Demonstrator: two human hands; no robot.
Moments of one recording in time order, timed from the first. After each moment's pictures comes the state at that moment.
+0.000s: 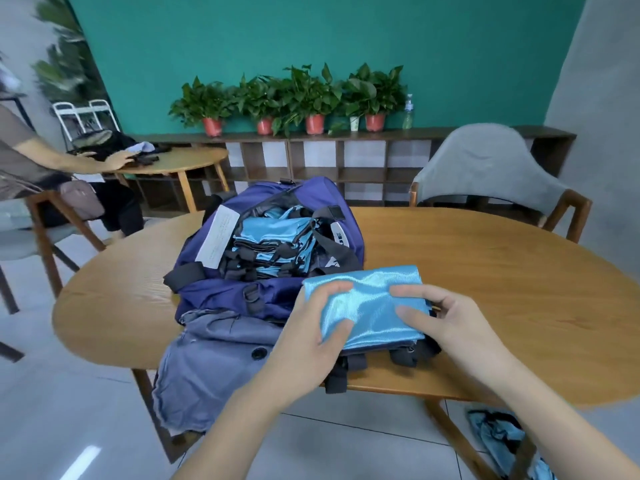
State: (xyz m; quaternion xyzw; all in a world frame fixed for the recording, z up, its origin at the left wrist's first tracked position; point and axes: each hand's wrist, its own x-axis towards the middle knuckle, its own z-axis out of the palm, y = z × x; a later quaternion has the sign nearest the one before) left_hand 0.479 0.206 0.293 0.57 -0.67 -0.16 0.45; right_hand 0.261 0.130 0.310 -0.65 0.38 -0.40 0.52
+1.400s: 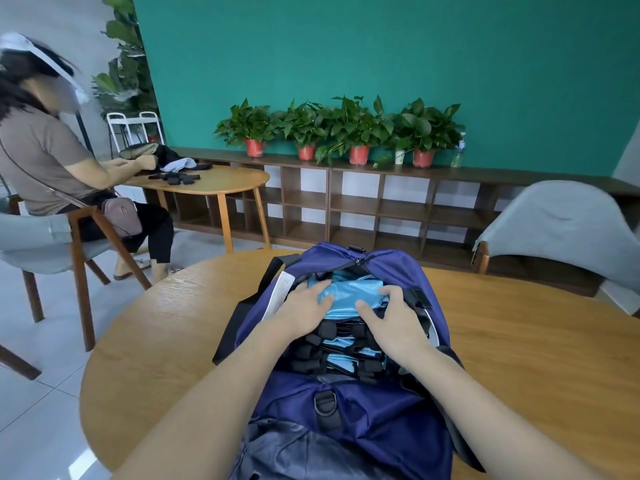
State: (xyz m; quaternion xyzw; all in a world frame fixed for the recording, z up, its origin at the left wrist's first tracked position) left_hand 0.709 -0.004 0.319 0.76 -0.58 -0.17 0.22; right_hand 0.511 -0.023 0.335 -0.74 0.52 -0.26 0.32
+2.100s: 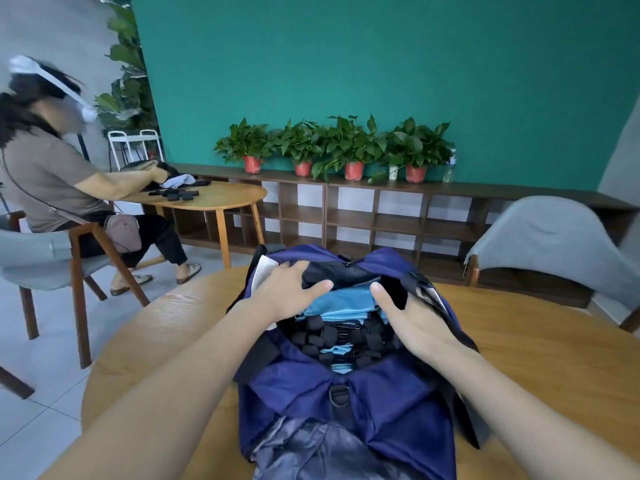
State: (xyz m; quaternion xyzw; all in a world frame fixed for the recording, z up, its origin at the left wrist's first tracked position) left_hand 0.722 0.022 0.395 0.76 -0.61 -0.05 0.21; right_hand 0.471 -0.024 0.379 -0.78 0.50 -0.27 0.25
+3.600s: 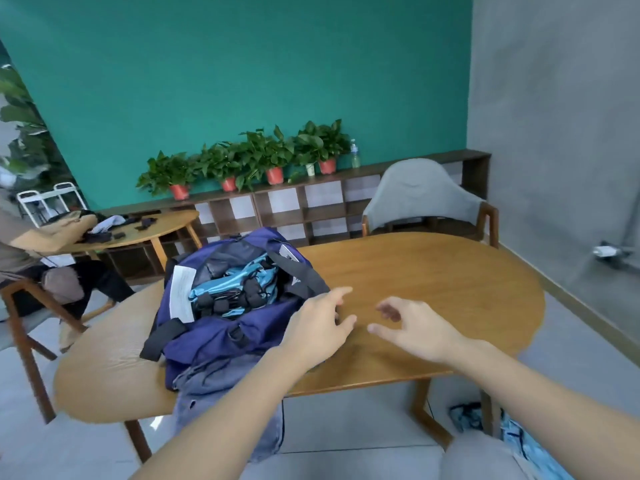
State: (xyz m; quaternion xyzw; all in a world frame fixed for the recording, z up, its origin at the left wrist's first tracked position) left_hand 0.421 0.175 0.352 0.63 -0.73 -0.03 0.25; right_hand 0.211 0.139 0.331 -0.80 0.51 -0.23 0.23
